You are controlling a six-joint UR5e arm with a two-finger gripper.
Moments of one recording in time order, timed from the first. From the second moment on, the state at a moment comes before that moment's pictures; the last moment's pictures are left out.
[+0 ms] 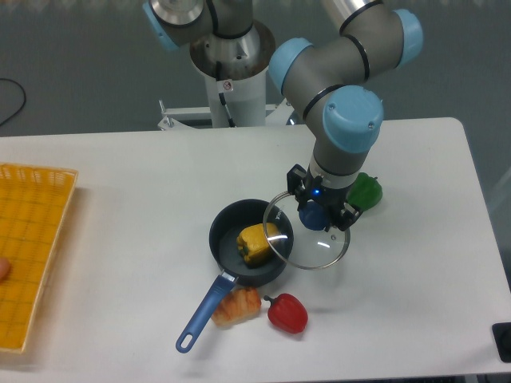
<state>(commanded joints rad) 2.58 -1.91 -1.52 -1.30 1.50 1.21</state>
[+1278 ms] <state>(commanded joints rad) 2.55 -1.87 -1.58 -1.25 1.55 1.18</state>
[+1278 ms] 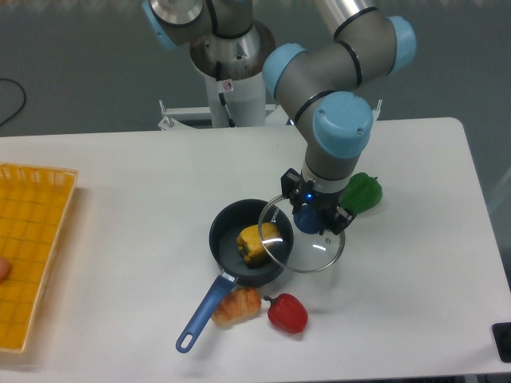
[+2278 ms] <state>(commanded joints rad) 2.45 -1.85 -1.63 -1.19 1.71 1.07</state>
